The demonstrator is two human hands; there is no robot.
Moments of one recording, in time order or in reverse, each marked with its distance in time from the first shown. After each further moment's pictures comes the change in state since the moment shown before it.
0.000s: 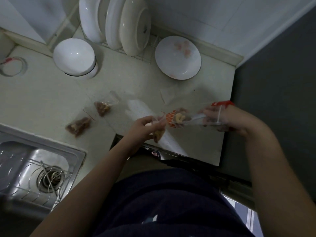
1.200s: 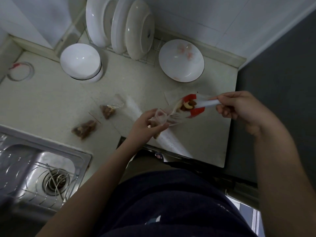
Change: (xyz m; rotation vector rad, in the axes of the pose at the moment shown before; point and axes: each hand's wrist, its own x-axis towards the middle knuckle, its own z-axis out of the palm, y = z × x) left_hand -0.007 0.015 -0.006 0.188 0.140 0.215; right_hand -0.015 -0.034 -0.003 0.321 0.187 -0.074
